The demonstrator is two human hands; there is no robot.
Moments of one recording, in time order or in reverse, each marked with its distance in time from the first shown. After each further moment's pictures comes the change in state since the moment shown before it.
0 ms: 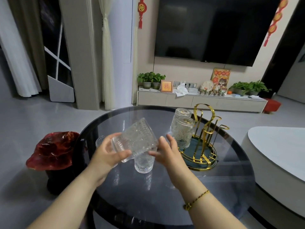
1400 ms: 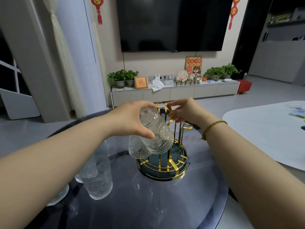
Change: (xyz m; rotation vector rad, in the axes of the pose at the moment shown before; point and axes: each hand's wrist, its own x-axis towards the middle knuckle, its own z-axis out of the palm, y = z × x) left_hand 0.131 0.064 0.178 1.003 -0.573 0.267; right_hand 0.125 -0.073 -0.202 -0.614 0.090 -0.048
